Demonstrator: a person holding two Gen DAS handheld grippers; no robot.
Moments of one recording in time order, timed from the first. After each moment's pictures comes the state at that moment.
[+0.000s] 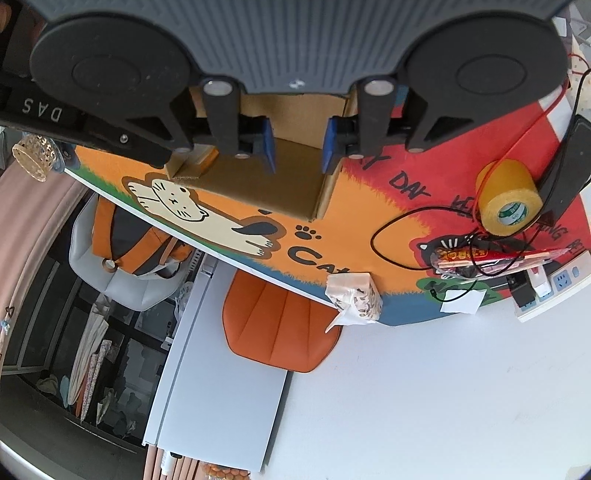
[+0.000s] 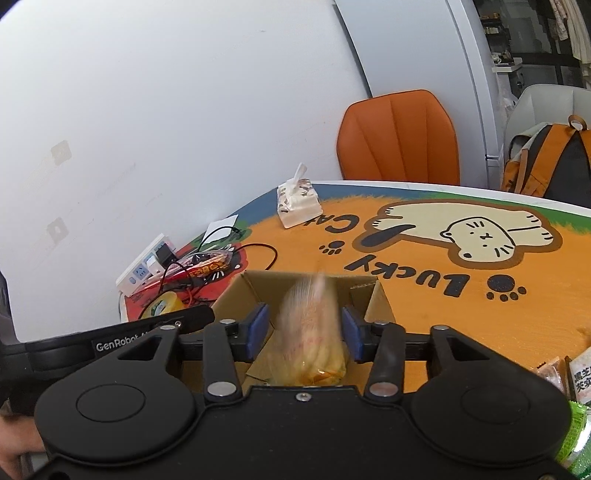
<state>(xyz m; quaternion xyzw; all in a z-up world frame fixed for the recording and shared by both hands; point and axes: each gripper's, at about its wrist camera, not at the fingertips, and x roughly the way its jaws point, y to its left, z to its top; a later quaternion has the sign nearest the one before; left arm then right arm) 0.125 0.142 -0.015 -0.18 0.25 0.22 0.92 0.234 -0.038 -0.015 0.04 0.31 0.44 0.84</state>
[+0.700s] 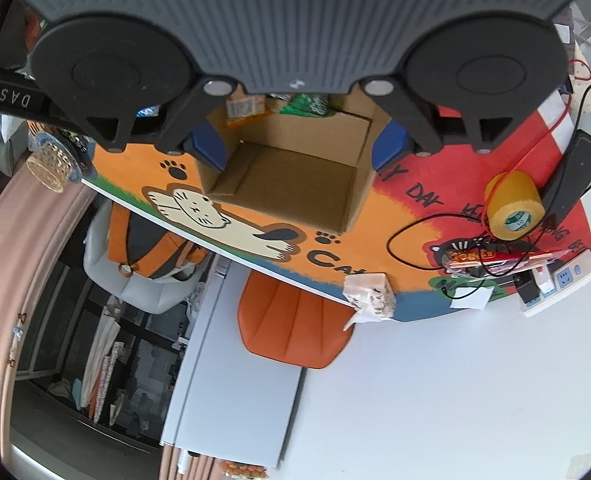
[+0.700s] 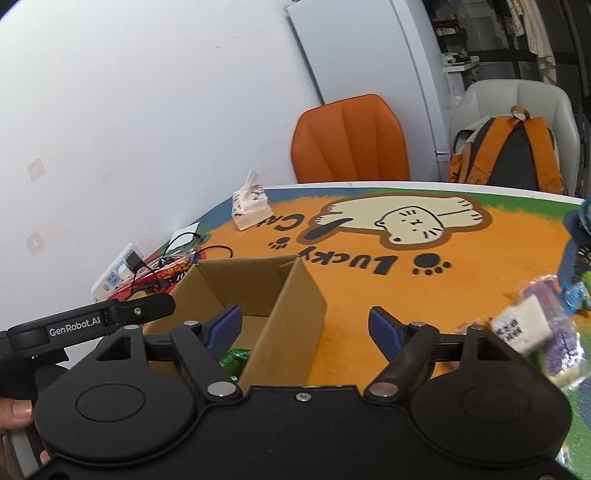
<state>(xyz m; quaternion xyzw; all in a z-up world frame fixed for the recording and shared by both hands) 0.113 0.105 -0.010 -0.17 0.25 0.20 0.93 0.225 -0.108 -0.019 0.06 0.32 0.38 0.87</state>
